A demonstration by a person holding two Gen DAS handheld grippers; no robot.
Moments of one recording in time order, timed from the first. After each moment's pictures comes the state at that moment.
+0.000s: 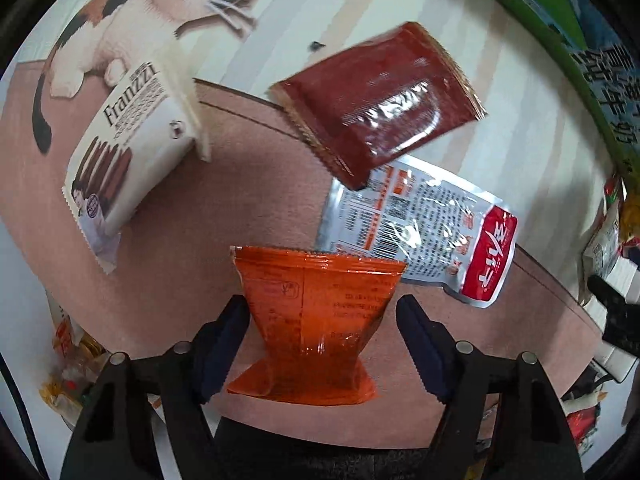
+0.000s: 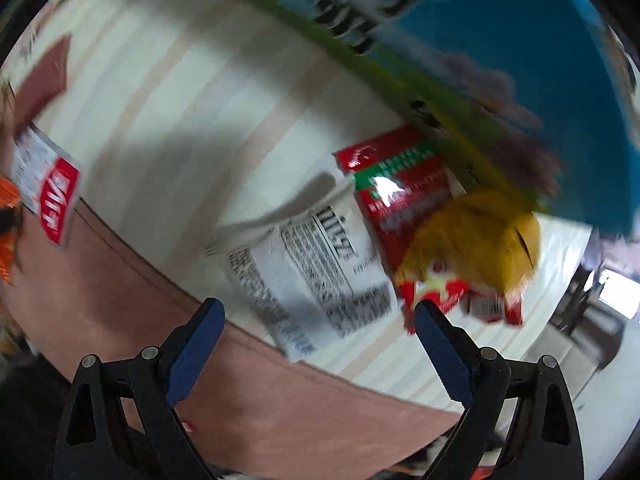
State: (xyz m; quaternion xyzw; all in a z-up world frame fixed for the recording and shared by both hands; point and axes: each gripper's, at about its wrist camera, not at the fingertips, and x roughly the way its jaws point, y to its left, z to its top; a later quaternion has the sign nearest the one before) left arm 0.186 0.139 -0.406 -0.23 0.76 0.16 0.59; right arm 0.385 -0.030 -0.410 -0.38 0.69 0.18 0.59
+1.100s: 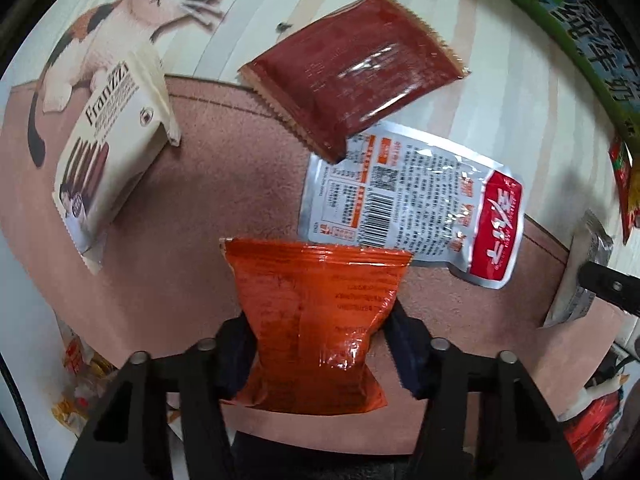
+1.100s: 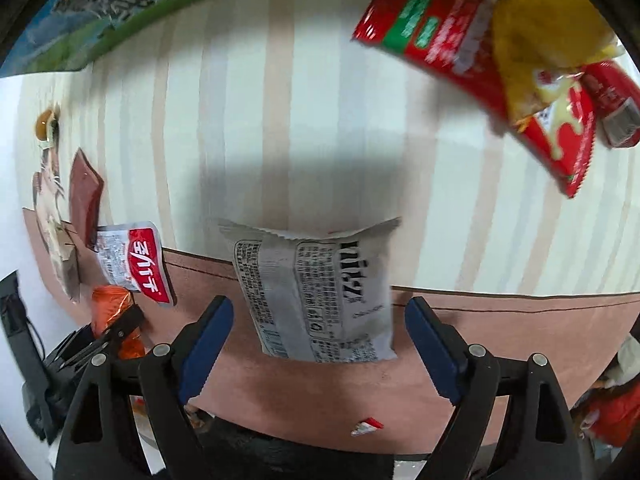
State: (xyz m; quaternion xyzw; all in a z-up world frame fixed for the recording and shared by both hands) left arm 0.157 0.085 -0.420 -0.20 0.76 0.14 0.61; right arm 0.392 -0.104 -0.424 -0.01 0.81 0.13 0.57
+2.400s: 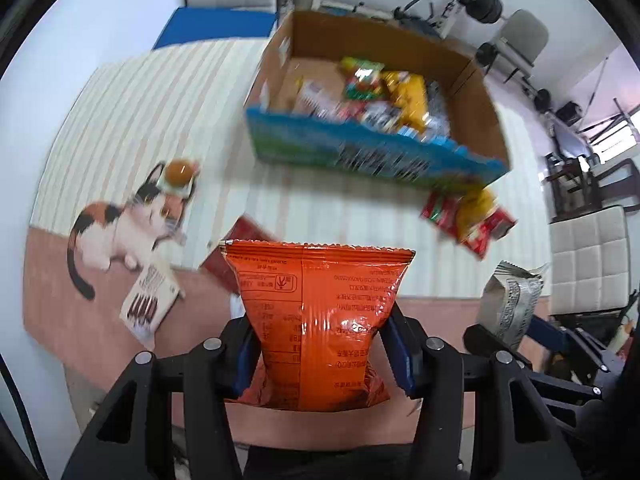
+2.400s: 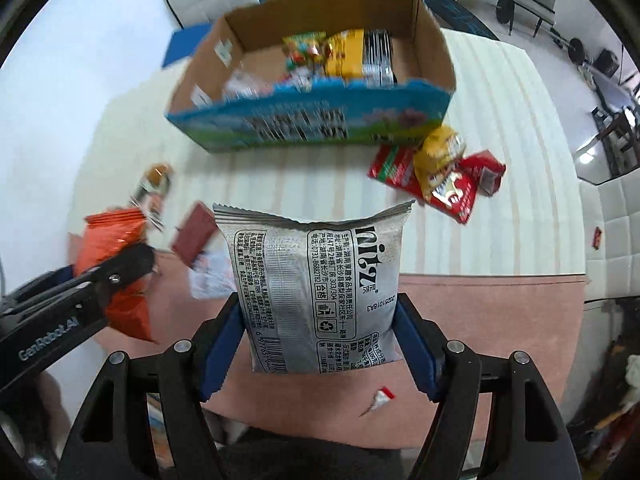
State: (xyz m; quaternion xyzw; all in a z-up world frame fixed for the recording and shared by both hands) left arm 0.212 0.008 -0.187 -0.14 0.61 0.05 0.78; right arm 0.289 -0.097 -0.220 0.02 0.63 0.15 0.76
